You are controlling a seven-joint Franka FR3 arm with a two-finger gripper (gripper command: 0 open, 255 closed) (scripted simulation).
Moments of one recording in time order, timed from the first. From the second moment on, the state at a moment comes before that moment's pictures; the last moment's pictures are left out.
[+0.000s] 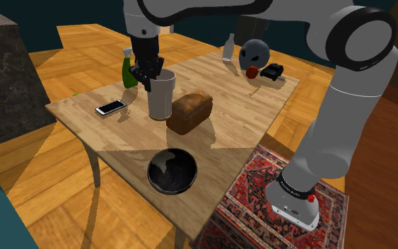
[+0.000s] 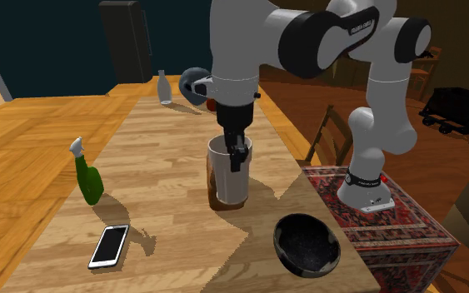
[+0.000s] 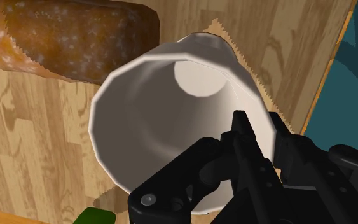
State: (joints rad) arm 0.18 0.18 0.35 -1.55 -0.13 1.69 0.36
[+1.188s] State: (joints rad) arm 0.30 -0.08 0.47 -1.69 -0.02 1.57 0.60
